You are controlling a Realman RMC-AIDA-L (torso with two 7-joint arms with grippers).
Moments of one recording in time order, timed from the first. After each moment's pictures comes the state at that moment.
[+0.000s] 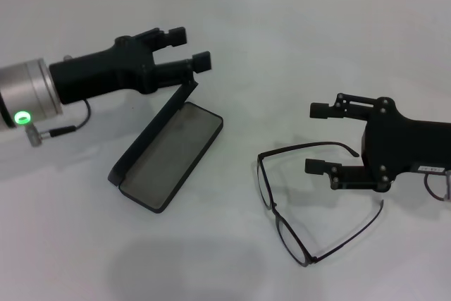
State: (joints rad) left arm -0.48 -2.00 0.90 0.51 1.53 1.52 -1.35; right arm 0.67 1.87 -2.11 -0.19 -0.49 -1.59 0.64
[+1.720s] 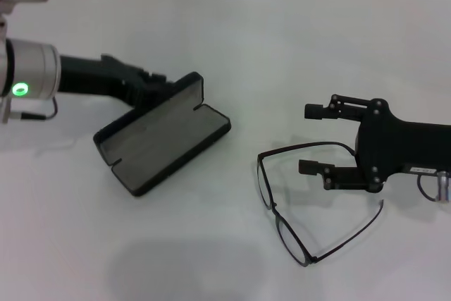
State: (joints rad) left arm -0.49 -2.07 0.92 1.02 2.17 1.40 -1.92; right arm 0.67 1.89 -2.11 -0.19 -0.49 -1.57 0.62
